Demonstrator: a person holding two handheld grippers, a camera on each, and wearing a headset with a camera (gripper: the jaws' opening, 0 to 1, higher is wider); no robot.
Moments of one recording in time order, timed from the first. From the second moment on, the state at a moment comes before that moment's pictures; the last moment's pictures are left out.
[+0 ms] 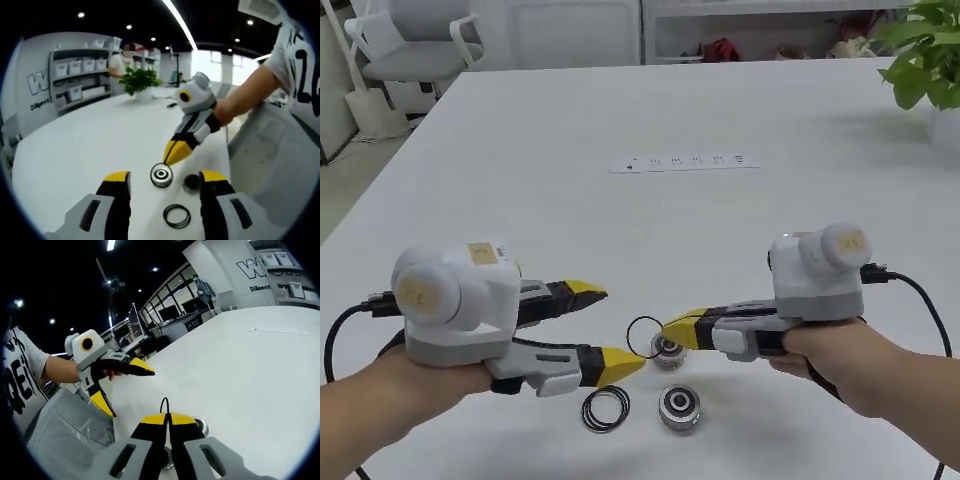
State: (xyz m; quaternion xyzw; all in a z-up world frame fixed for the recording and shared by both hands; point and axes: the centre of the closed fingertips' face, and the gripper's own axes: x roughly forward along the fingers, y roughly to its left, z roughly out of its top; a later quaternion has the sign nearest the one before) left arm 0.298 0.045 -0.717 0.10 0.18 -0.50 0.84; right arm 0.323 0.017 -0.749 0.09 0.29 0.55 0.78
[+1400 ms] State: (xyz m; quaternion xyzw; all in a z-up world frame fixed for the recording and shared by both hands) left arm 0.262 0.106 -0.726 0.10 0.19 -0.46 0.86; right arm 0.271 0.064 -0.774 0.06 0.34 0.60 0.73
